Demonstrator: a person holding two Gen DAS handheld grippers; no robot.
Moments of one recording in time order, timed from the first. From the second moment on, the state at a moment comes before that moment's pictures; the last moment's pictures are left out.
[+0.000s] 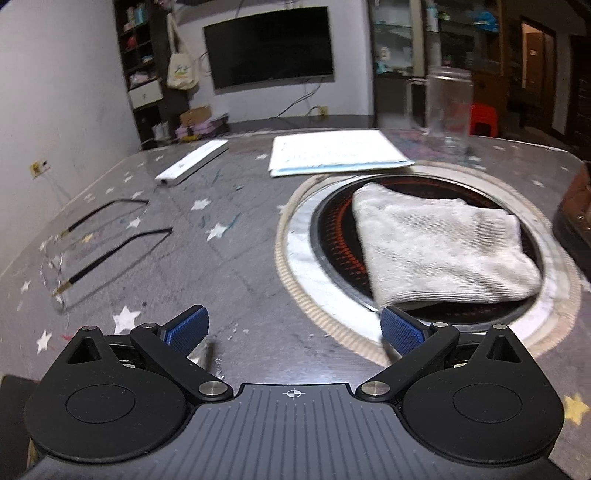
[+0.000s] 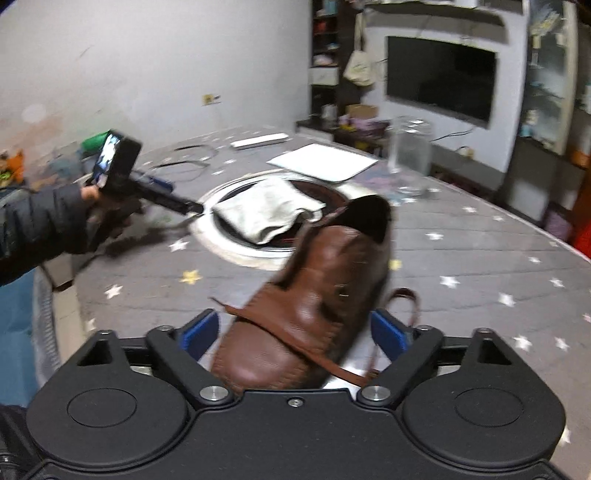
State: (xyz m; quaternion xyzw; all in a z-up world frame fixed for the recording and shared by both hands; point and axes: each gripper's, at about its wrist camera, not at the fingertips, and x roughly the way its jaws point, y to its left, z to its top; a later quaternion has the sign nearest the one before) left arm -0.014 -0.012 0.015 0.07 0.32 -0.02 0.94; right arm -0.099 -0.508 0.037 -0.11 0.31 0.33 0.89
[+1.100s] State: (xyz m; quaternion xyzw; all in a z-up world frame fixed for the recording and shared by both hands) left arm -0.092 -0.123 0.067 0.23 0.21 -0.26 0.91; right arm -0.106 -0.483 0.032 -0.27 0.31 0.36 0.84
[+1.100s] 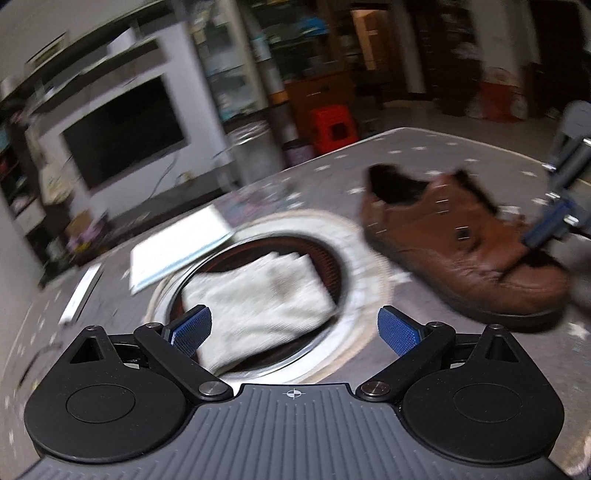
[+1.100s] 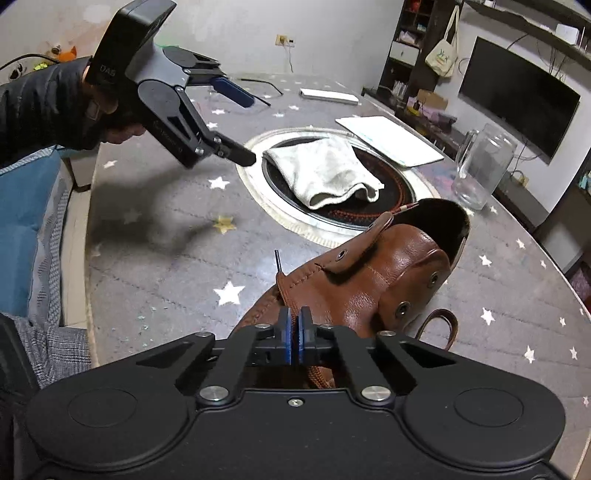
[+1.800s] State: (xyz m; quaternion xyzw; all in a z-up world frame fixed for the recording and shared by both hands) left arm -0.119 -0.279 0.068 0.35 0.16 -0.47 0.79; right arm -0.108 -0.540 0.057 -0.28 0.28 0.28 0.88
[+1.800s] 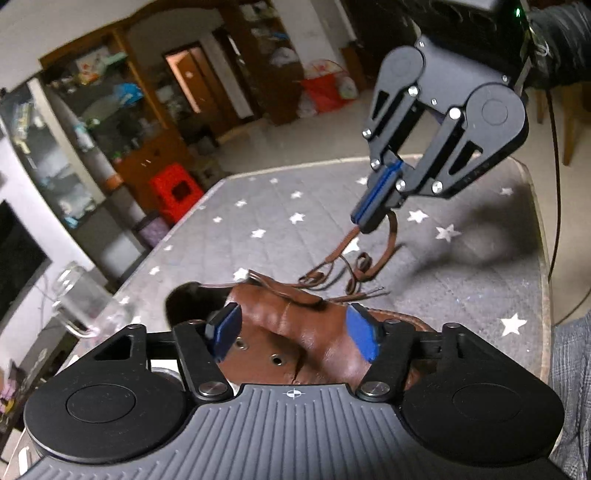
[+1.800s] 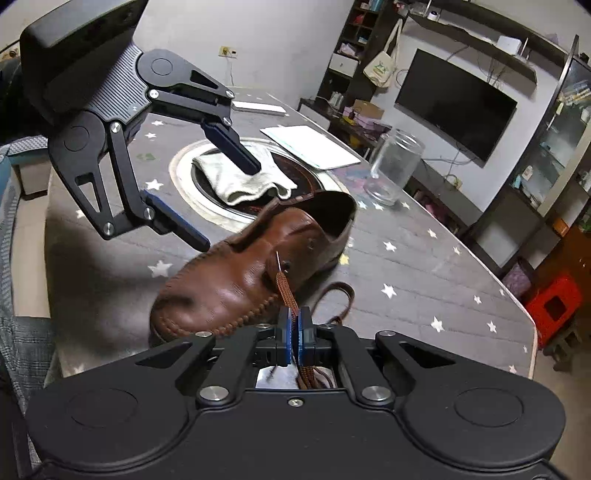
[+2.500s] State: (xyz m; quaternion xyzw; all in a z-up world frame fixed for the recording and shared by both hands) left arm -0.077 -0.277 0.047 0.43 0.19 -0.52 0.72; right arm -0.093 -0.545 0.046 -0.28 0.29 0.29 0.87
